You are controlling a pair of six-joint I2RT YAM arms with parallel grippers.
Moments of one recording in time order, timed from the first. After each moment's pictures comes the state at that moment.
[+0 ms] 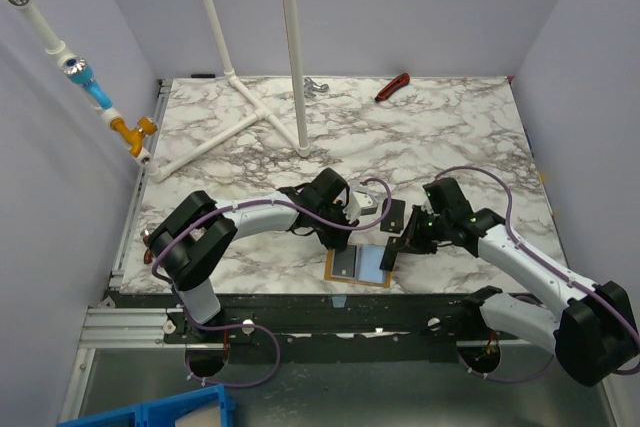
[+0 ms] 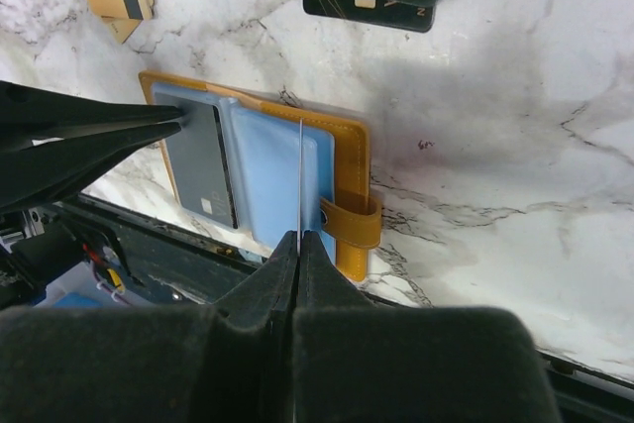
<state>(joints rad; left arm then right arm) -0.84 1.71 0.95 -0.25 0.48 0.17 0.46 1.05 0.59 -0.56 -0.28 0.76</state>
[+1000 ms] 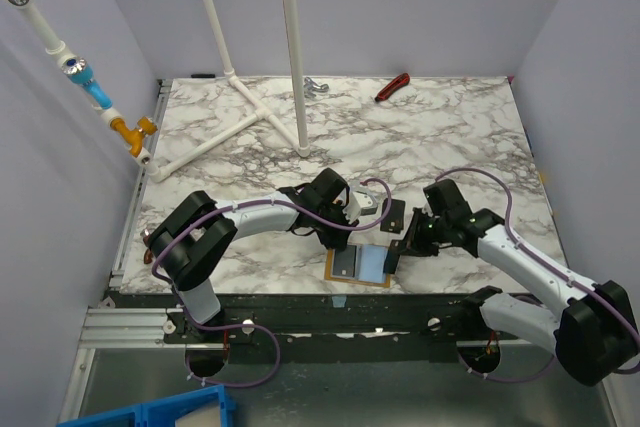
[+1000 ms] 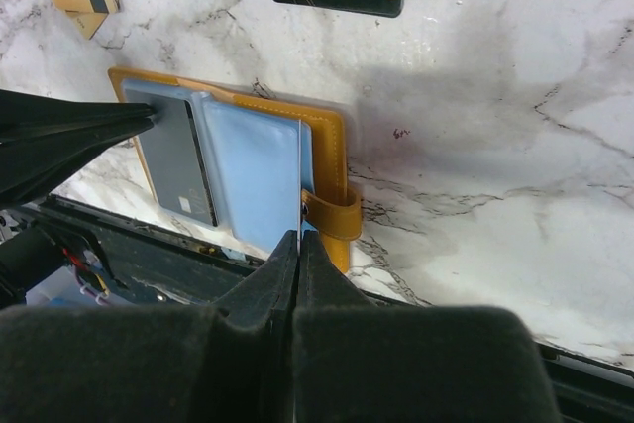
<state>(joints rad) -0.84 1.71 0.95 -0.25 0.48 0.17 0.47 1.05 0.58 -0.59 -0.26 0.76</state>
